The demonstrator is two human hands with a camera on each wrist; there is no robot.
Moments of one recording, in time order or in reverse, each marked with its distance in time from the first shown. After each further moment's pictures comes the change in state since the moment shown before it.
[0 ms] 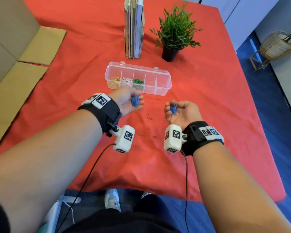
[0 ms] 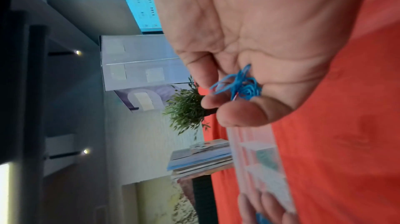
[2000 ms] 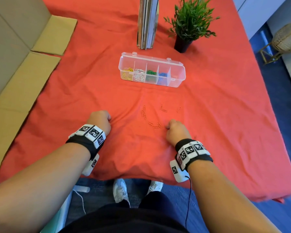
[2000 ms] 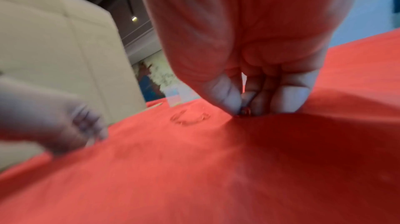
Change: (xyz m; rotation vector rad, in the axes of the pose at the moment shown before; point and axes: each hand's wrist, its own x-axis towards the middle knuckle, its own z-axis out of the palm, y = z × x) left_hand -0.017 -0.100 -0.142 1.260 0.582 0.171; right_hand 0.015 0.108 -0.034 -1.969 0.383 -0.297
